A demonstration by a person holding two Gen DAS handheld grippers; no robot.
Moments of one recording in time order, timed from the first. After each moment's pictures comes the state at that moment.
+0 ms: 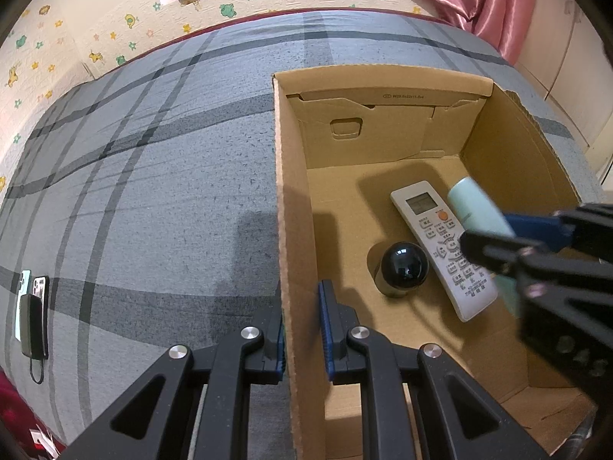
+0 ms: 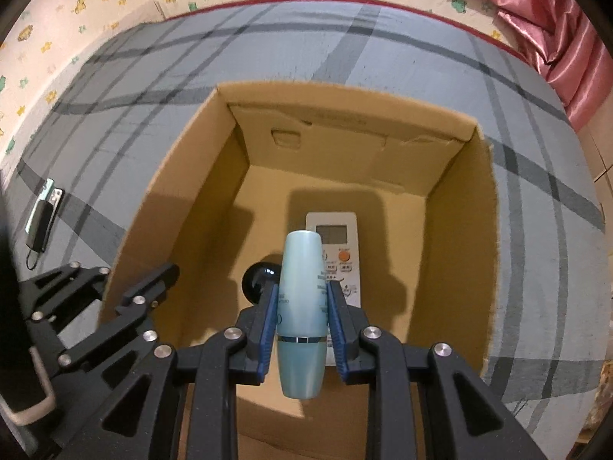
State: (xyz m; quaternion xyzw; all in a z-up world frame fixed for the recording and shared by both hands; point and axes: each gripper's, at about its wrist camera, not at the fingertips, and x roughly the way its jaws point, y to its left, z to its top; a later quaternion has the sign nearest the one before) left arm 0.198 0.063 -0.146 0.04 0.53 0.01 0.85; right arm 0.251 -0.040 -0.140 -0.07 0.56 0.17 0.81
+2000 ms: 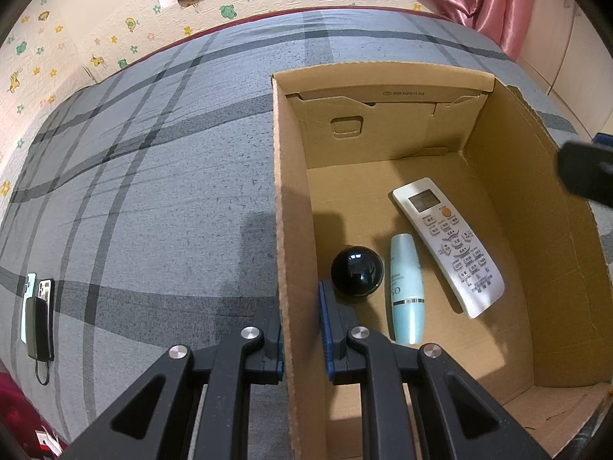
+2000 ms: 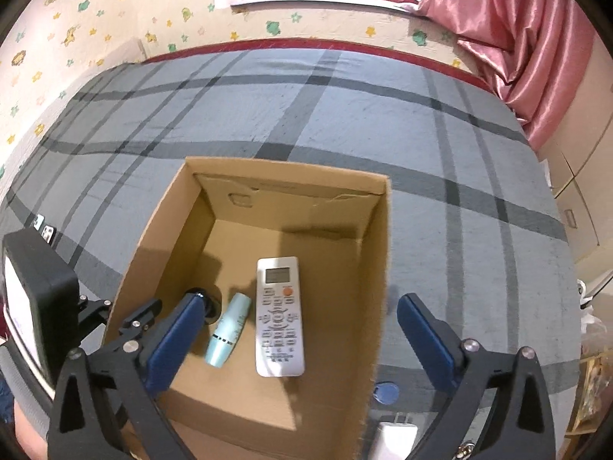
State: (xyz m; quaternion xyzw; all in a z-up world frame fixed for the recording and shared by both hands) left arm 0.198 0.061 -0.146 0.05 0.53 0.01 0.85; right arm 0.245 -0.088 -0.074 -0.06 0.49 0.12 0.86
